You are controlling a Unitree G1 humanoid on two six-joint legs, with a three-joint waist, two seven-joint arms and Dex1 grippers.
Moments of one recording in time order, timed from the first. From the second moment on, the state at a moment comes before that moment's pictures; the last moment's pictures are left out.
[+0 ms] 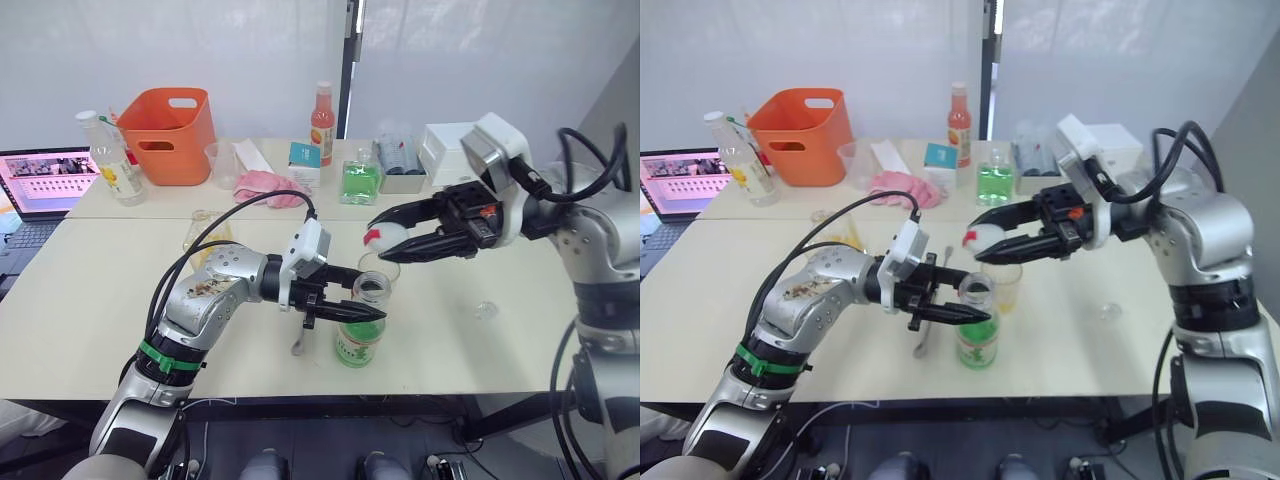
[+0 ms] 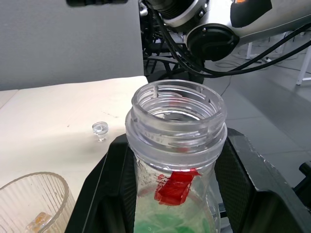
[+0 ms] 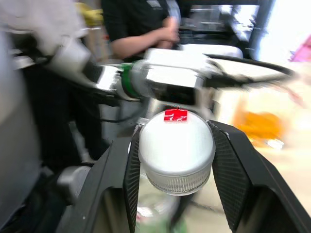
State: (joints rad) left arm -0.70 0.46 -0.25 -0.14 -0.56 0.51 -1.23; right arm -0.92 -0.81 0.02 -0.05 0.71 0.77 1.40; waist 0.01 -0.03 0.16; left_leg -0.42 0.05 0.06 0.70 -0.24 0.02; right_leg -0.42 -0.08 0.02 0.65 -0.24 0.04
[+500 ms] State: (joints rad) left arm -0.69 0.46 -0.24 -0.14 -0.55 0.51 -1.23; right arm -0.03 -0.48 -0.28 -0.55 0.44 0.85 0.45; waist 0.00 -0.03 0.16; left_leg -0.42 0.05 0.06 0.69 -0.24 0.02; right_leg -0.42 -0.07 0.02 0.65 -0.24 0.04
